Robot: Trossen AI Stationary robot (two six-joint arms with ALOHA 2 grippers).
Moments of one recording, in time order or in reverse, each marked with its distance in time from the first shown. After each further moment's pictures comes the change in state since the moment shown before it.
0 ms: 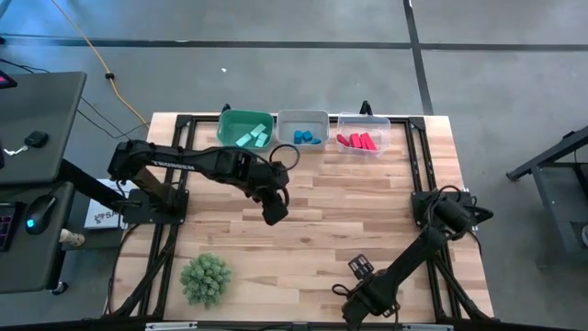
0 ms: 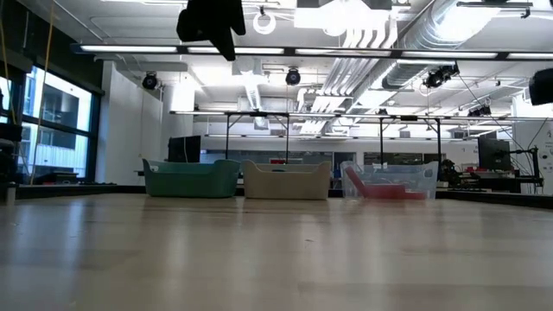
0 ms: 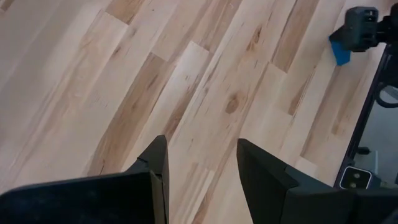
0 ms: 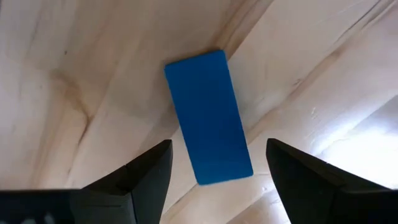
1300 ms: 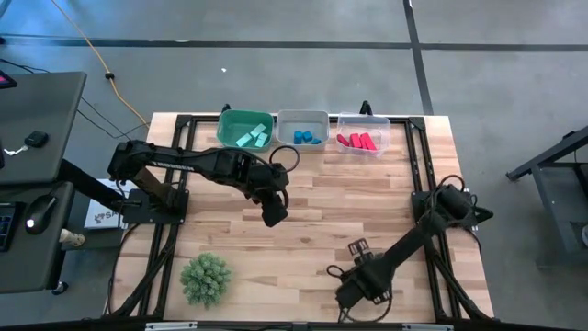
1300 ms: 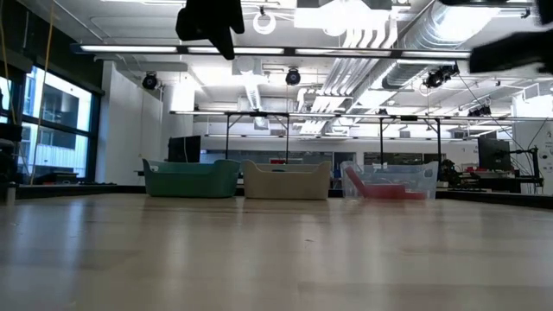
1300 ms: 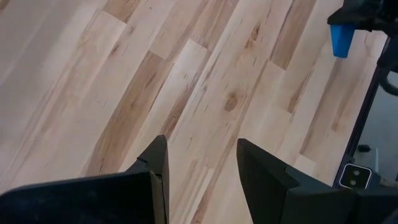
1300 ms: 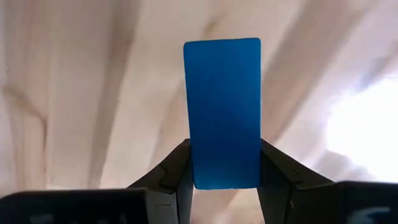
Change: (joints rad) left arm -0.008 0.000 0.000 -0.003 -0.001 0.000; right arm -0.103 -0.093 0.001 -0.095 0.065 0.109
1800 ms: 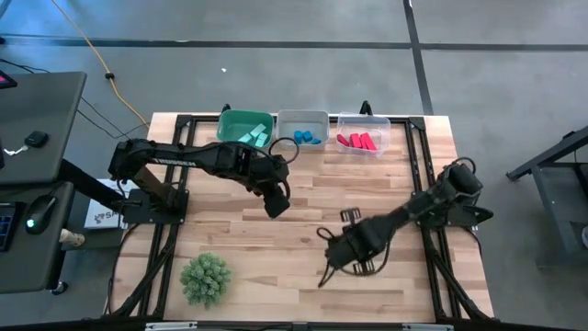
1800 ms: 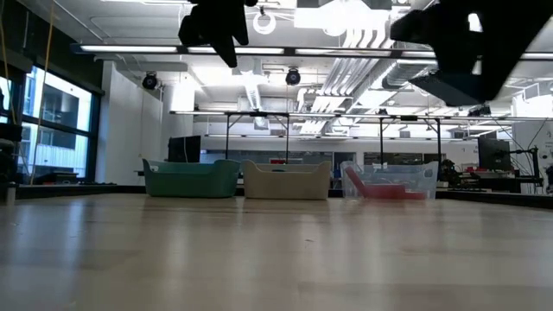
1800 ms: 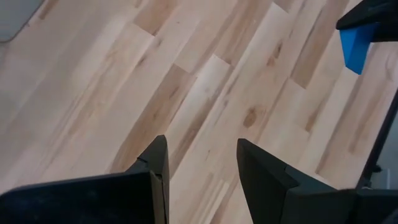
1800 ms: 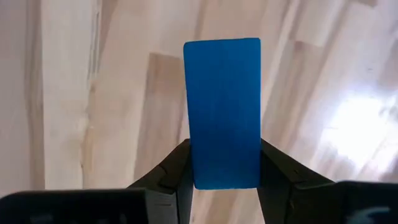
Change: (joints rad) left arm 0.056 0.000 0.000 -0.003 -0.033 0.000; right arm -0.207 -0.182 0.000 0.011 0.155 -0.040
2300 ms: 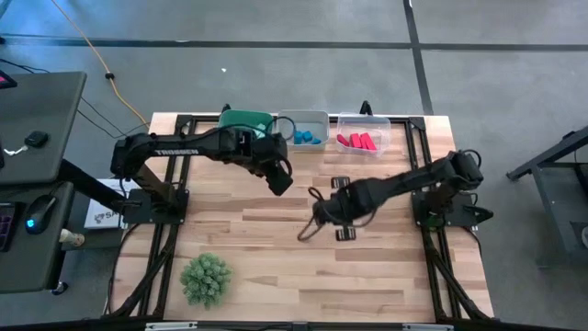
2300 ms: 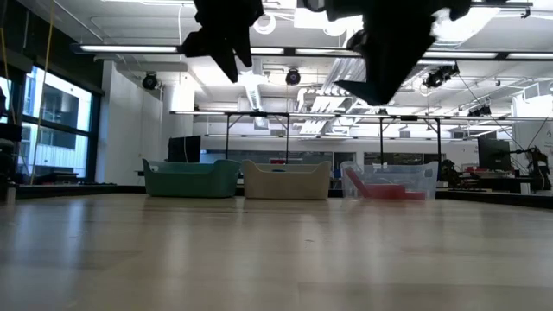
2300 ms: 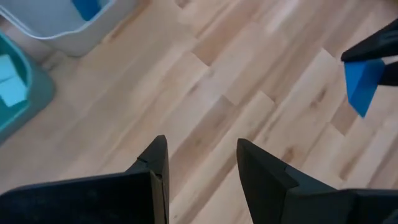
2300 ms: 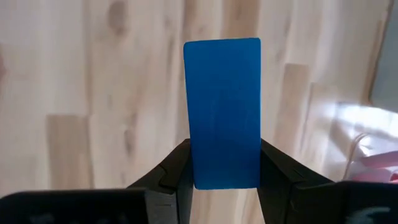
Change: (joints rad) left arm 0.140 0.000 0.000 0.000 -0.053 0.000; right arm -0.252 -0.062 0.000 0.089 0.082 -0.156
